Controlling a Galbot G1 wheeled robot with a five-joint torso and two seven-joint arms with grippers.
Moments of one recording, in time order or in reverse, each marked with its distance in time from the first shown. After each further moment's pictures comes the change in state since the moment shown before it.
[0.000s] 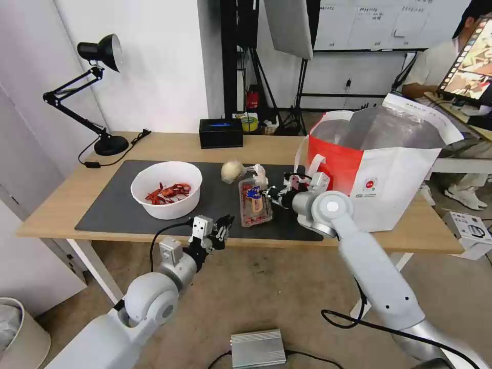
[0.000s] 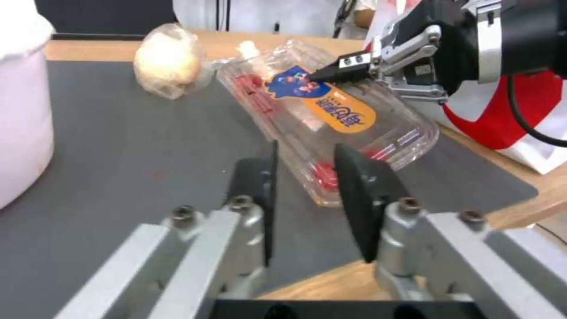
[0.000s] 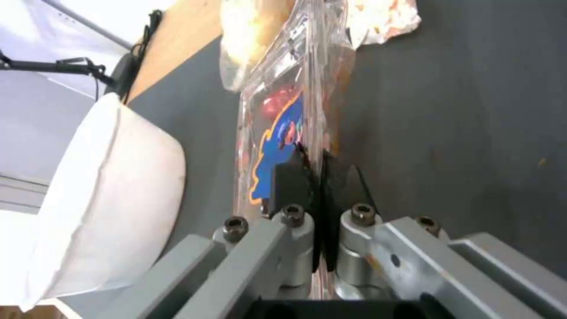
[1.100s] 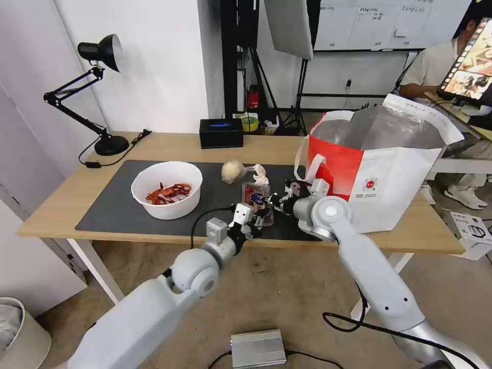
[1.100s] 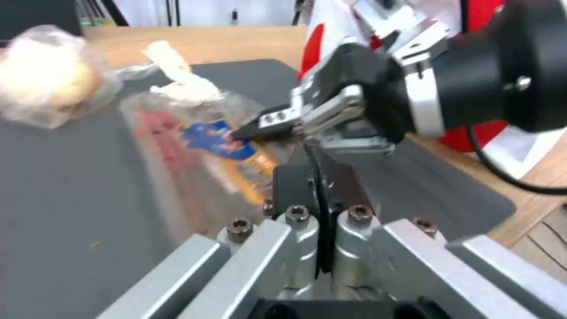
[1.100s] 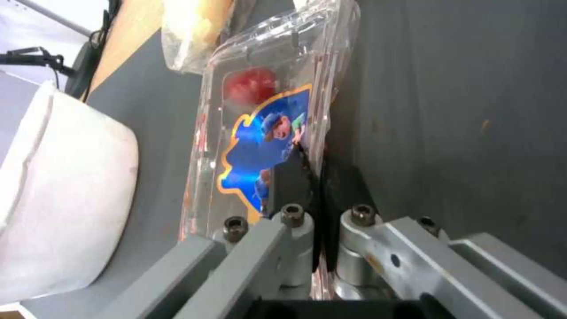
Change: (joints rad) left arm -0.314 -0.045 0.276 0.154 -0.047 0.035 -0.038; right arm -0.011 -0.007 -0.010 -0.056 0.005 -0.005 0.009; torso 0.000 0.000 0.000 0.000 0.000
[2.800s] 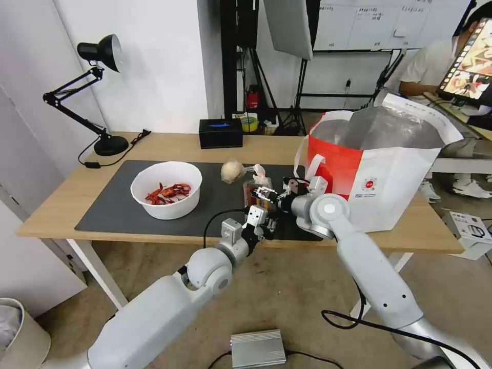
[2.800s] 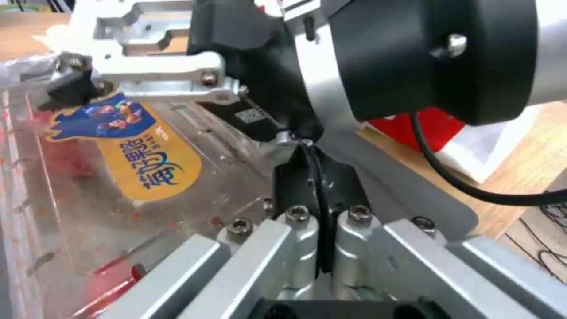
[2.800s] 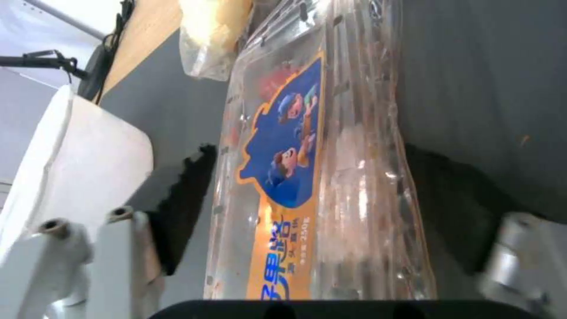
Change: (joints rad) left arm -0.096 -0.110 0.114 0.103 0.013 0.003 -0.002; right arm 0.023 0.010 -0.021 -0.016 0.005 -0.001 -0.017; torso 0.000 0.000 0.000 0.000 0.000
